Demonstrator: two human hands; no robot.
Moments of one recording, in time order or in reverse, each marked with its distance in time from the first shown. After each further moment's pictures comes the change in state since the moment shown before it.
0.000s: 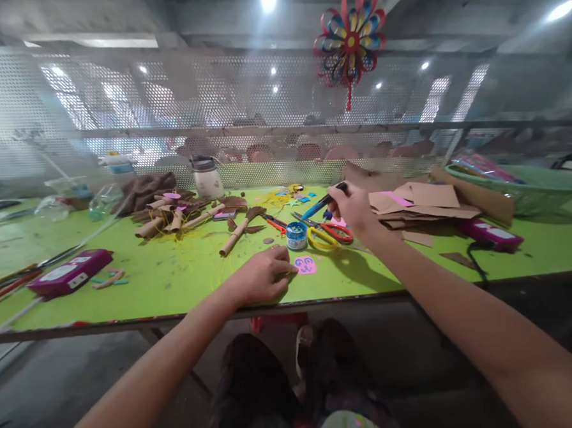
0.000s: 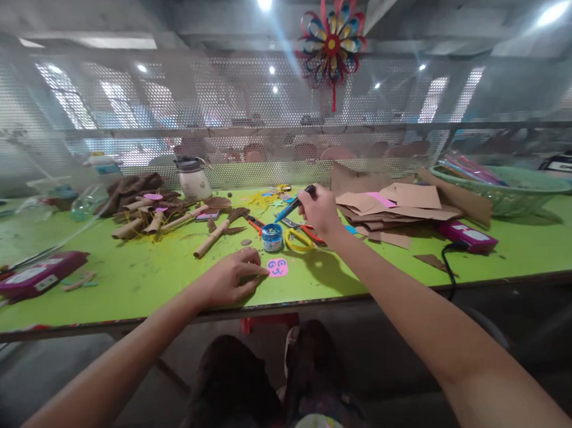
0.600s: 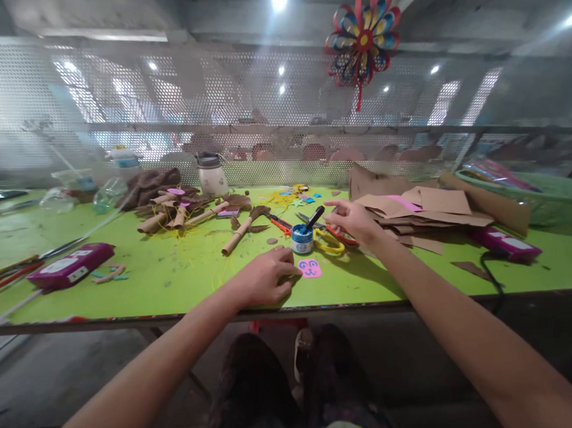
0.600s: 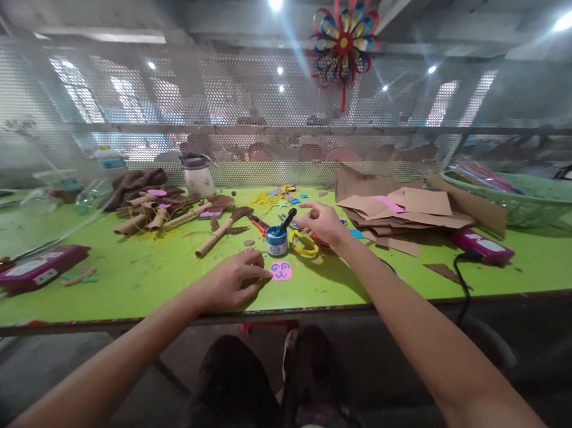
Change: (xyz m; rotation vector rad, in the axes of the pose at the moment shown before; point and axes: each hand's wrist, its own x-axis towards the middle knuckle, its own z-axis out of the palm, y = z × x) left_hand 0.000 0.001 0.000 -0.009 0.007 0.001; right_hand -0.003 0.025 -0.010 -0.085 -0.304 0.146
